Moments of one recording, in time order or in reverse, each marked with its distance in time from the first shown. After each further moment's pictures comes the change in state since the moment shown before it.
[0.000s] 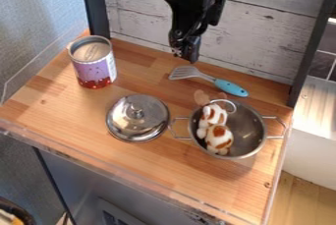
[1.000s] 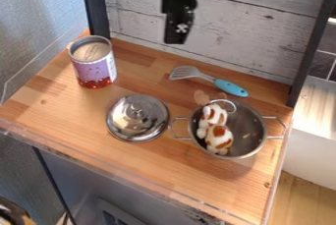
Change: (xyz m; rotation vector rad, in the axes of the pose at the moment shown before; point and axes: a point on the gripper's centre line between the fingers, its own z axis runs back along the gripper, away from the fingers) arm 0.052 -0.020 -0.043 0.279 -0.176 0.605
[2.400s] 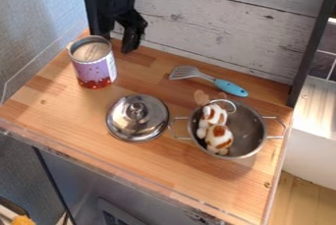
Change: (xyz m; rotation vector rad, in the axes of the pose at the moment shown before) arm 0.054 -0.062 -0.095 0.035 -0.131 0.623
